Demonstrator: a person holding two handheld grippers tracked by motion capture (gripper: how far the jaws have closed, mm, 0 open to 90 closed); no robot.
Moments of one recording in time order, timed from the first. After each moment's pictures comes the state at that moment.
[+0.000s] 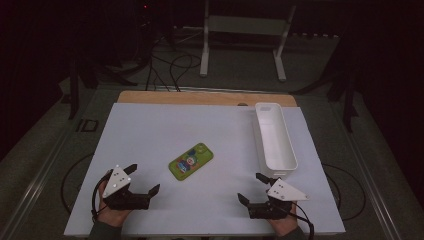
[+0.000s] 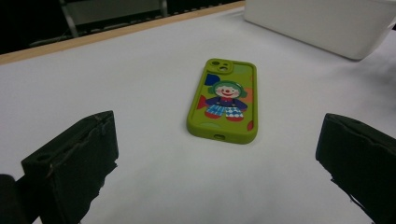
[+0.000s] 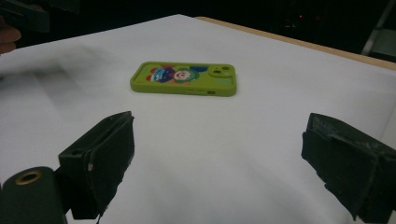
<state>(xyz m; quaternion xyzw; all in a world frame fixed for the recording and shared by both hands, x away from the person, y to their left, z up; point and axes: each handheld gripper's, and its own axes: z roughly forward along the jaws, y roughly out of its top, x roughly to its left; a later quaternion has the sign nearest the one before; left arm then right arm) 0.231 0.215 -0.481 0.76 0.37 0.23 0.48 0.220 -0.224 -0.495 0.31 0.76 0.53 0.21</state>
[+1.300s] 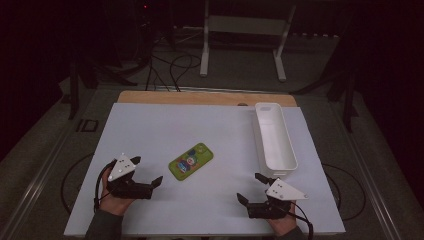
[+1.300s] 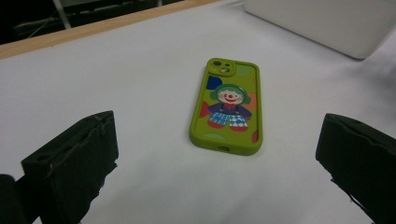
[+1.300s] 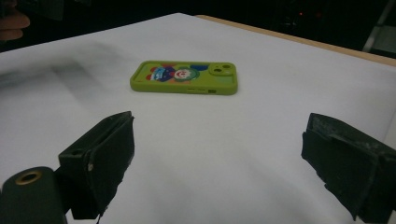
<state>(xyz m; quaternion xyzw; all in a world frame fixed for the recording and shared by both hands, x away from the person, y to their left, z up) 0.257 0.209 -0.464 0.78 0.38 0.20 0.46 0.221 -0.222 -0.497 0.32 0.76 0.53 0.21</state>
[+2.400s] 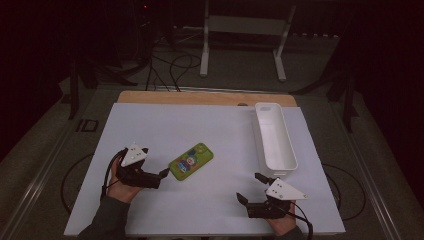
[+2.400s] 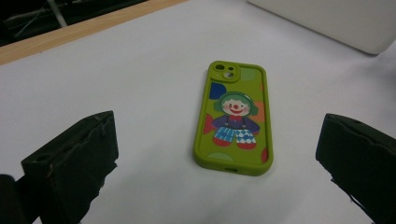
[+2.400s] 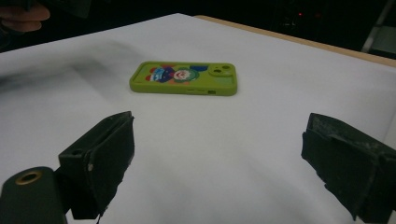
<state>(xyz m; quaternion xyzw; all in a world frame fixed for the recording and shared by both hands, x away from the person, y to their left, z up) 0.287 0.191 -0.455 0.80 0.37 0.19 0.43 0.221 -0.221 -0.496 0.32 0.76 0.53 0.21</state>
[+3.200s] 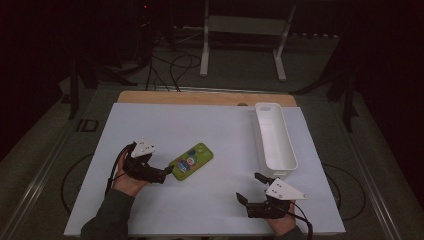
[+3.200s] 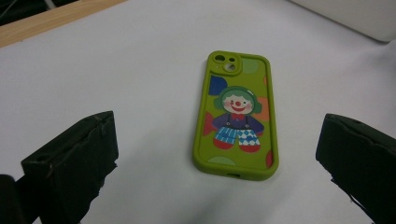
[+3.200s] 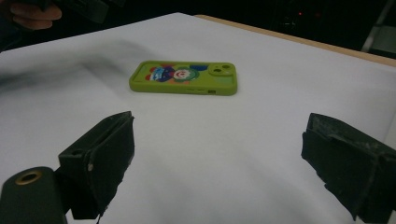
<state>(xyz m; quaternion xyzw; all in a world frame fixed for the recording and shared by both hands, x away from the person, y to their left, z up) 0.306 0.178 -0.456 0.82 0.37 0.17 0.40 0.222 -0.220 -0.496 0.32 0.76 0.53 0.21</state>
